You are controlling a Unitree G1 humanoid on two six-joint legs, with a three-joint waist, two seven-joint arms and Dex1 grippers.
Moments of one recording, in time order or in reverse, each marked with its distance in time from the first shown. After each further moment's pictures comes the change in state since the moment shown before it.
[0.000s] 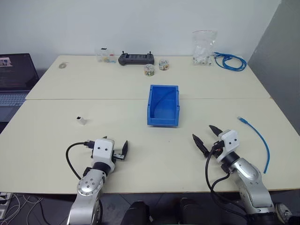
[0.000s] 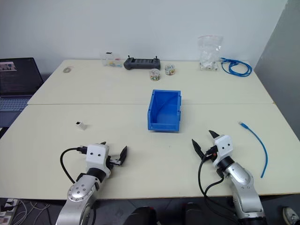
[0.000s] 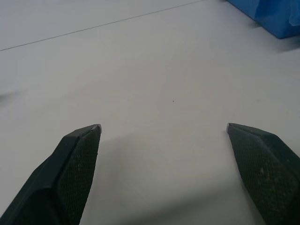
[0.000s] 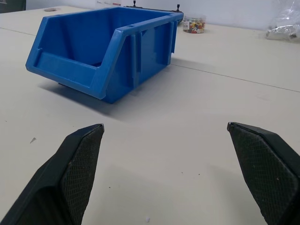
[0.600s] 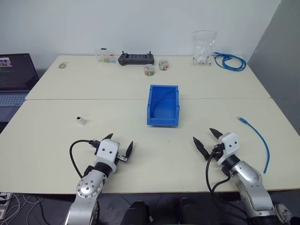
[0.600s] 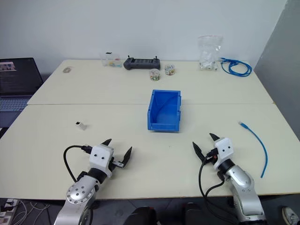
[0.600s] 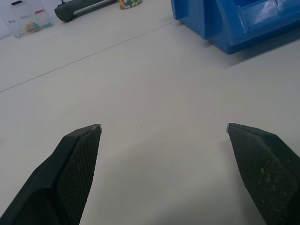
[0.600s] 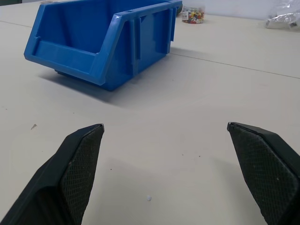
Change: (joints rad) left arm 0.017 0.081 -0.044 0.001 0.052 -0.128 -0.063; right arm 0.029 0.000 0.000 0.000 -0.003 -0.001 -0.002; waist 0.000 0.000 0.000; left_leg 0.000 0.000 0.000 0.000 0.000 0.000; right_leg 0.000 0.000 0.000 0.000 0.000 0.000
